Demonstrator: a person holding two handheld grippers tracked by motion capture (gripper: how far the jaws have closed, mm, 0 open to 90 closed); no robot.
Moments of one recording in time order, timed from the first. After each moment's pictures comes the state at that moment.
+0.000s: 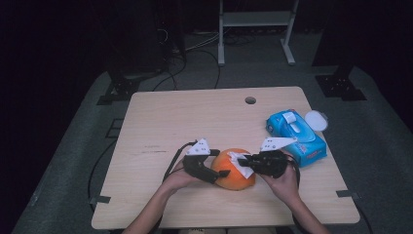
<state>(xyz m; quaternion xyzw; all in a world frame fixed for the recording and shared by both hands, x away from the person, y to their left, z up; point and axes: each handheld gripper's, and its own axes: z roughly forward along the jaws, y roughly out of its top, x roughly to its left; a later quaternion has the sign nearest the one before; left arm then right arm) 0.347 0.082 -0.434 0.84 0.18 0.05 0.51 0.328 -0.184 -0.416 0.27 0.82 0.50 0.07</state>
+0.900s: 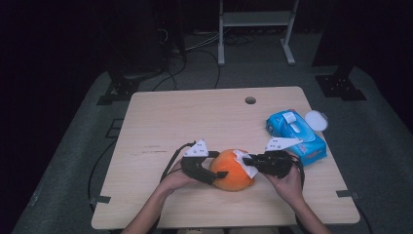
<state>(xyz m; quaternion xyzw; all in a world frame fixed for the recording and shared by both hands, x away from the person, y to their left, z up) 0.344 0.087 -0.433 0.84 0.16 0.05 0.51 0.328 -0.198 -0.420 0.29 0.81 0.50 0.08</state>
